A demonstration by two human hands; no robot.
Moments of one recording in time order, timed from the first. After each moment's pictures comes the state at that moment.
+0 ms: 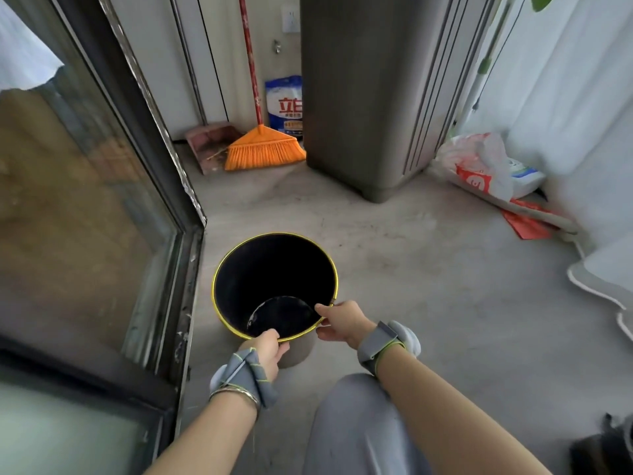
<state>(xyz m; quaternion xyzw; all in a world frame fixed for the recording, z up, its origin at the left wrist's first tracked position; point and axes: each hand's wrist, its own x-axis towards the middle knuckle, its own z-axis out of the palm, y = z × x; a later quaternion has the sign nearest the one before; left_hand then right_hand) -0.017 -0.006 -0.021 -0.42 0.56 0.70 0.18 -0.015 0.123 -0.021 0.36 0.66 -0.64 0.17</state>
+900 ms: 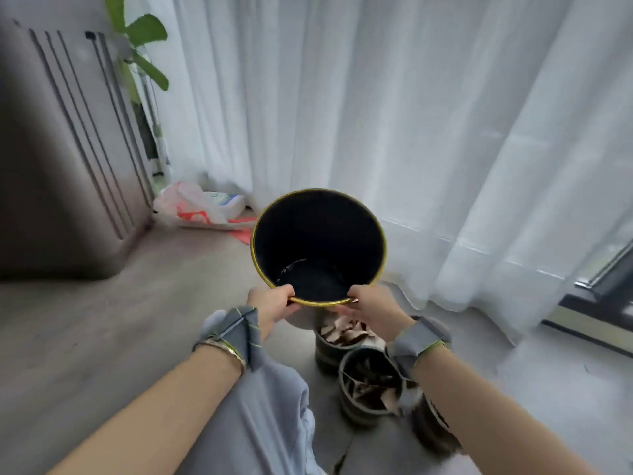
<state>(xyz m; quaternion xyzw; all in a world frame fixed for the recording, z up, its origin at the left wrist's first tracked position) 0.213 0.283 0.119 0.19 0.65 0.55 0.49 0.368 0.317 0.158 0.56 0.44 -0.64 -0.29</state>
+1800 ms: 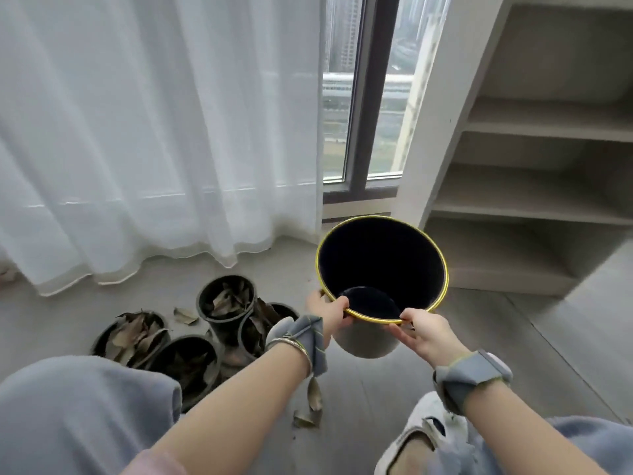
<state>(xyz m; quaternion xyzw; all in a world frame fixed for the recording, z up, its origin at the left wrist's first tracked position) 0.644 0.292 0.054 0.44 0.52 0.29 0.67 0.768 0.203 0.084 0.67 0.00 -0.47 -0.57</state>
